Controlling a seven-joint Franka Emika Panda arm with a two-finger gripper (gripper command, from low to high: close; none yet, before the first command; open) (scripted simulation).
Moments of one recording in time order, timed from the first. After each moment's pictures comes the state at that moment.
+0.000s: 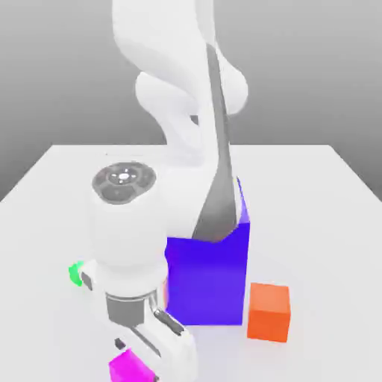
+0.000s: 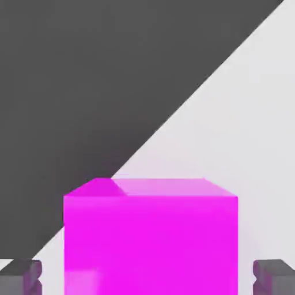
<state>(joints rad) -0.17 0.44 0.02 -2.32 -0.03 2.77 1.46</state>
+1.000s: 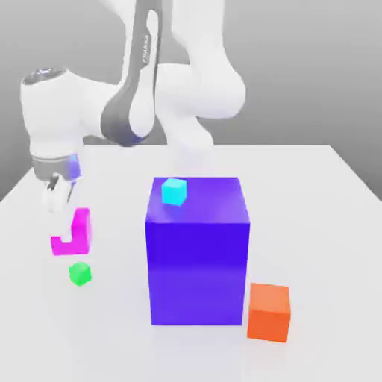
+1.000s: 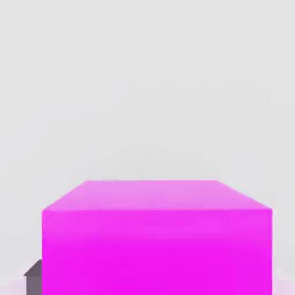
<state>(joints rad) -0.51 -0.09 -0.24 -2.90 -0.06 2.81 1.56</state>
